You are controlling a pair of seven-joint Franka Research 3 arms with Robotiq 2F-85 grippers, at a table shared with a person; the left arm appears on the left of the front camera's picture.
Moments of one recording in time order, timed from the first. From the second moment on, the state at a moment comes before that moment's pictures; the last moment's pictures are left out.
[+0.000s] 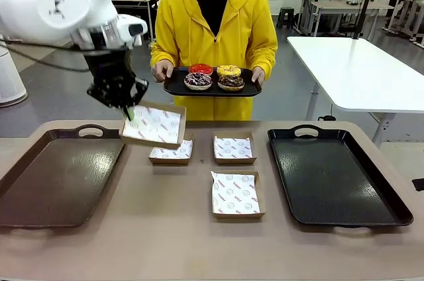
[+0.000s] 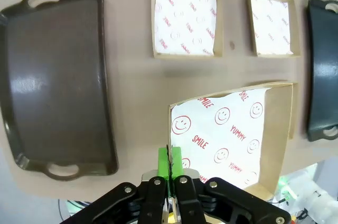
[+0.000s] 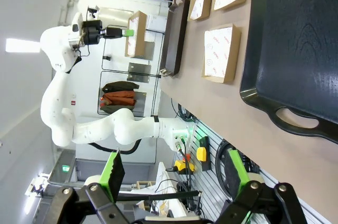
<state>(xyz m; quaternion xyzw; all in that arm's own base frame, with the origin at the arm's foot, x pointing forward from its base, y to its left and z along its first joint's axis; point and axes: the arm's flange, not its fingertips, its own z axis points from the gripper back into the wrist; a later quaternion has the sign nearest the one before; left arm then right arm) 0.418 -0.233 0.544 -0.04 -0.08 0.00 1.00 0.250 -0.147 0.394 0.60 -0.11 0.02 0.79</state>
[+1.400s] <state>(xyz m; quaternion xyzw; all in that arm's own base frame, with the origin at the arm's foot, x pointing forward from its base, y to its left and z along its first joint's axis) 0.508 -0.234 0.539 -0.06 -0.07 -0.01 1.00 0.250 -0.147 0.394 0.60 -0.11 0.02 0.79</state>
